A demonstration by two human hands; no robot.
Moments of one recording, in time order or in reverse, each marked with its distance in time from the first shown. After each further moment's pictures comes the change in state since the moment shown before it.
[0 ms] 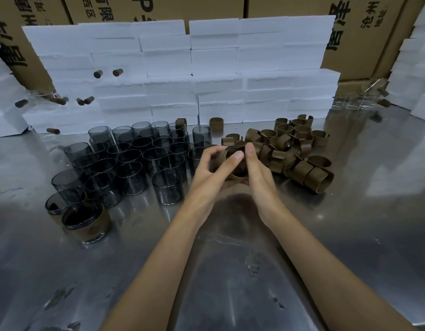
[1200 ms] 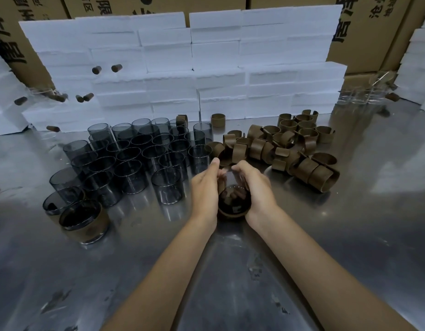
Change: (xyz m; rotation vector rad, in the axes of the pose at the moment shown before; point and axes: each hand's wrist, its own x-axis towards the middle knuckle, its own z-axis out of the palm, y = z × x) left_hand -0.011 -0.009 0.010 0.036 0.351 -0.123; right_hand 0.001 0.004 0.015 0.349 0.125 0.384
